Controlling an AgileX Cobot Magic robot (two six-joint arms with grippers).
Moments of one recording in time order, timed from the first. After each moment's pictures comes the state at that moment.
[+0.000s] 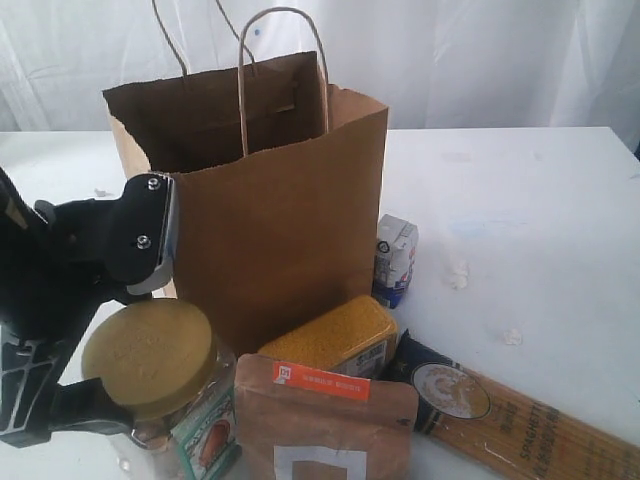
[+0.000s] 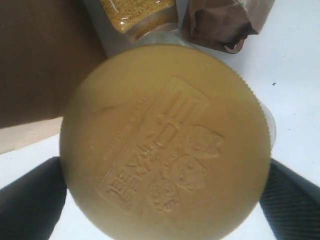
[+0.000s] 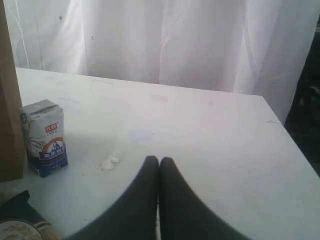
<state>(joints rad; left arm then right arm) -0.62 1.25 -0.91 -0.21 0.99 1.01 0.13 0.15 0.00 -0.38 0.05 0.34</state>
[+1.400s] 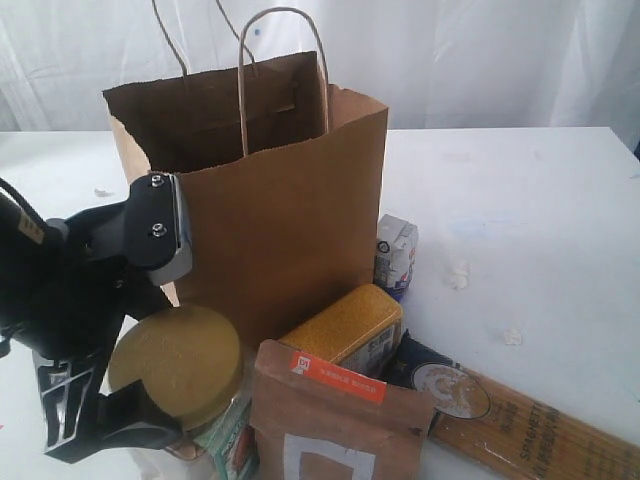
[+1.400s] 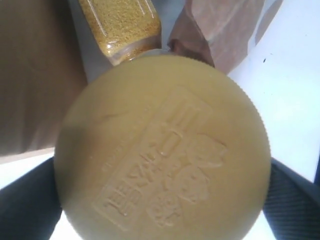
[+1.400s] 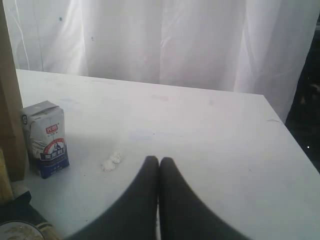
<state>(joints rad) -0.62 1.24 -0.85 -0.36 0.89 0.93 0.13 0.15 0.00 -0.38 0.05 0.35</state>
